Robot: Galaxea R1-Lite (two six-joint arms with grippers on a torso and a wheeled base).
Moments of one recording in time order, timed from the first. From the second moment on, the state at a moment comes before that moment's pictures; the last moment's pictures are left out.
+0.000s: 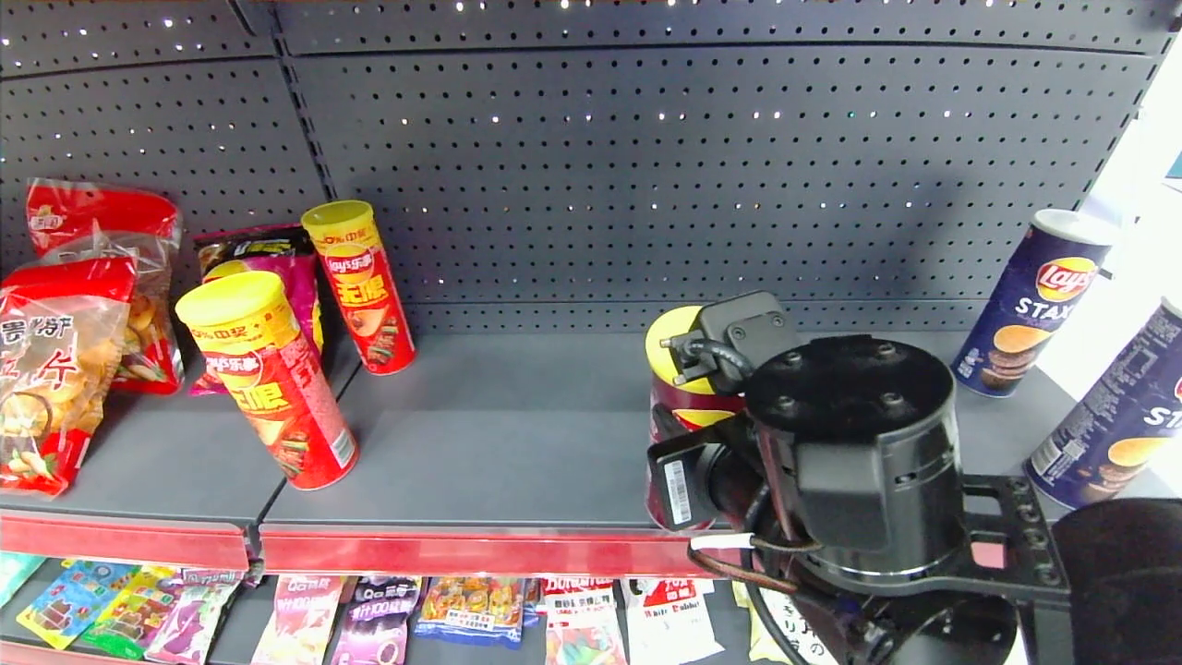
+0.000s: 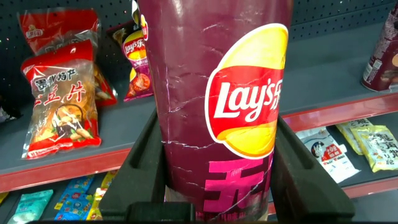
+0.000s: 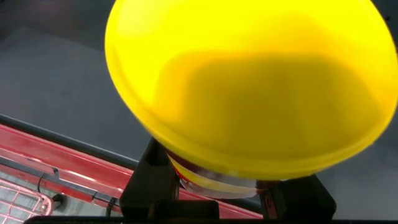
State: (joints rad) left arm -0.06 0.24 -0.62 0.36 -0.06 0.18; right arm 1.07 1.72 -0.91 -0.40 -0.82 0.13
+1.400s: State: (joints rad) left arm -0.06 0.23 -0.60 0.36 -0.06 0.18; right arm 1.08 1.58 -0.77 -0.40 -0.82 0.13
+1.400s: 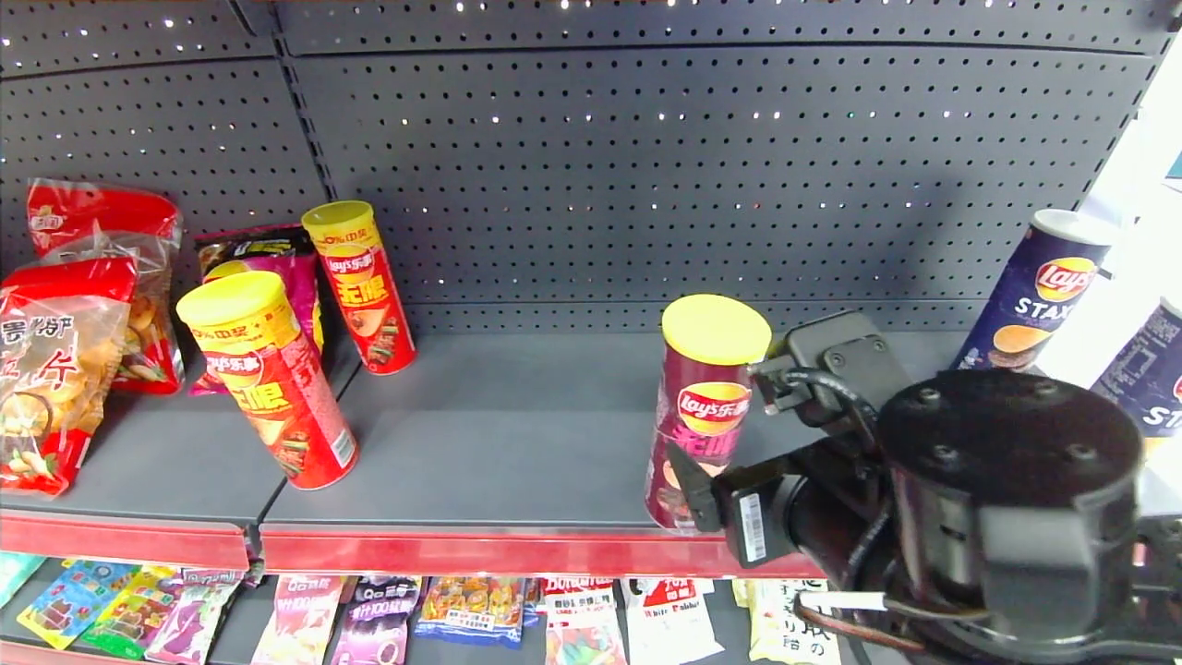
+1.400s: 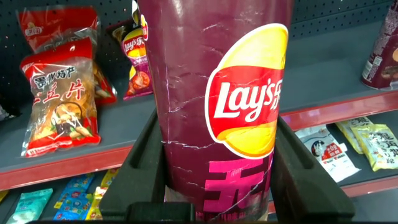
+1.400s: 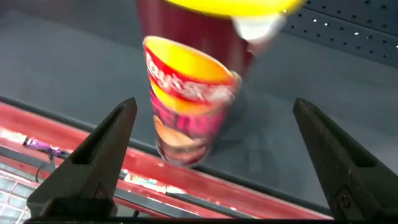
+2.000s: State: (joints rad) left arm -0.06 0.23 -0.59 0.36 -0.07 0.18; right arm 1.12 1.34 -0.62 -0.39 -0.66 0.06
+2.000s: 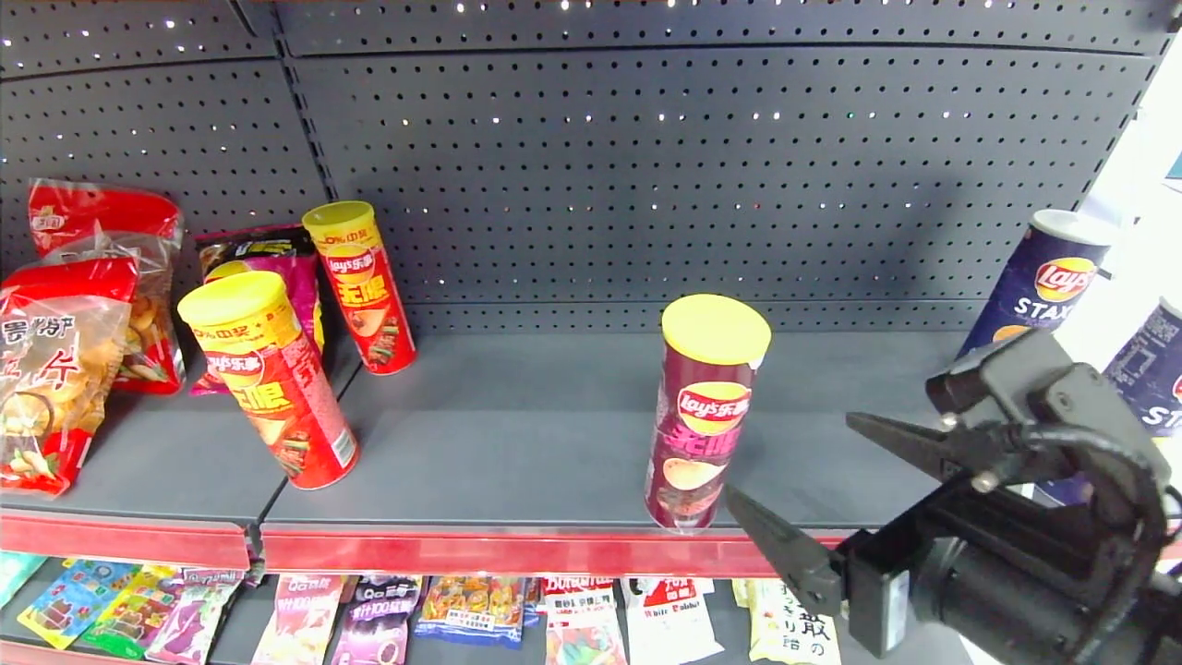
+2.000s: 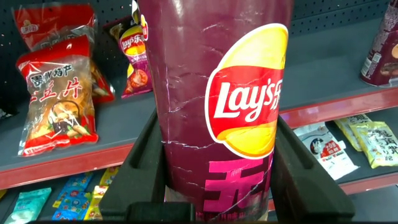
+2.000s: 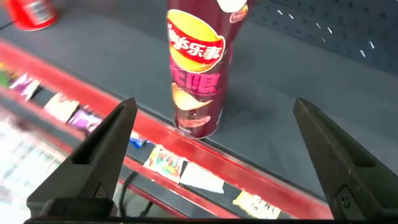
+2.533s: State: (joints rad) left arm -0.07 0.32 -0.61 0.24 -0.12 0.18; right arm 0.37 0.88 -0.53 -0.19 -0.19 -0.19
